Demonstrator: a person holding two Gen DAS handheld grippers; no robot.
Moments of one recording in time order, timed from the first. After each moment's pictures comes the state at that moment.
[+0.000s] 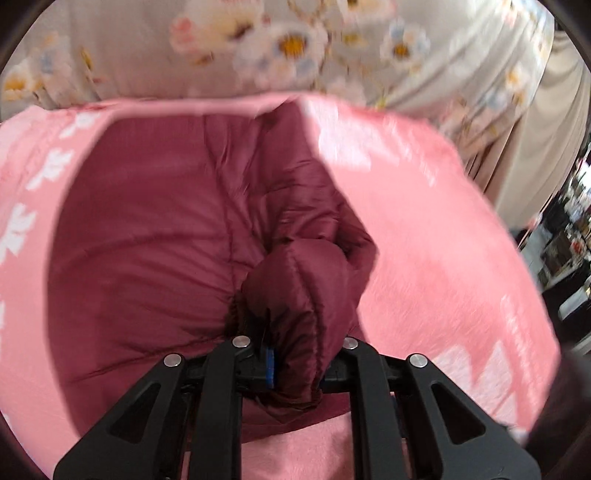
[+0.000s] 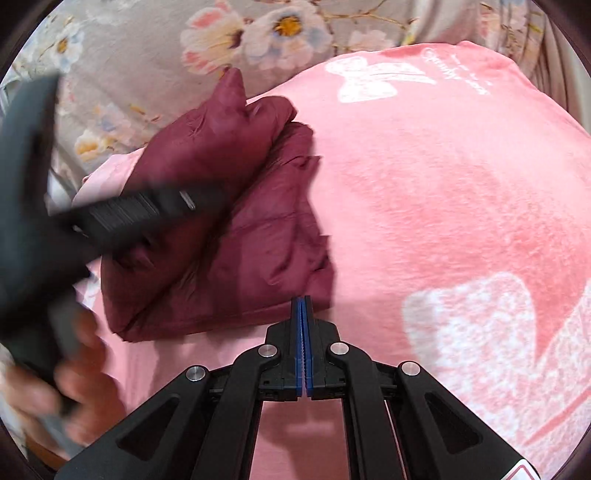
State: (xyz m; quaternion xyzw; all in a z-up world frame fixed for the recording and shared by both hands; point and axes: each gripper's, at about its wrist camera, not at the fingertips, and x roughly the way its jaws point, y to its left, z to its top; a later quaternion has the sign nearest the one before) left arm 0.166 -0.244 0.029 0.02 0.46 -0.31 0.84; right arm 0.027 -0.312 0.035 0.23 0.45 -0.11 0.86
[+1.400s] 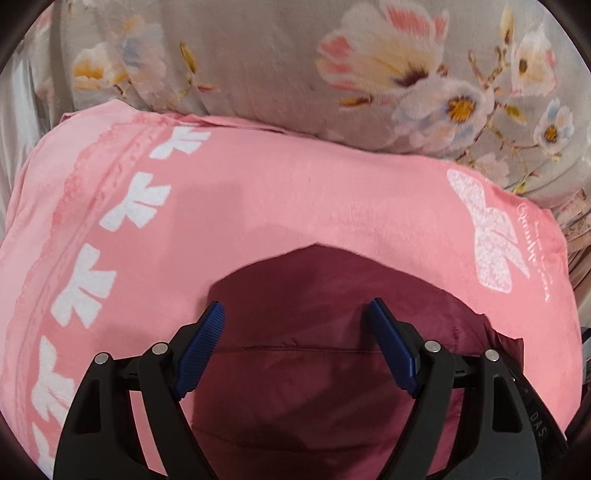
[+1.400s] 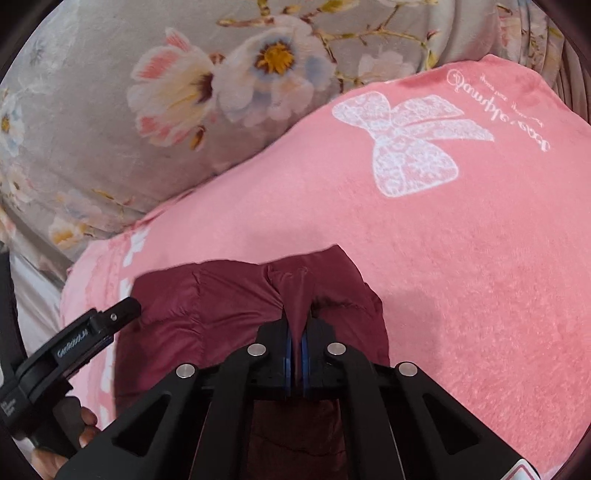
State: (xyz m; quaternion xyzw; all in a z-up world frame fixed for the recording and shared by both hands) left arm 0.347 -0.195 0.048 -0.01 0.46 -0.11 0.88; right arm 0.223 -0.376 0.027 0.29 0.39 -0.14 0.86
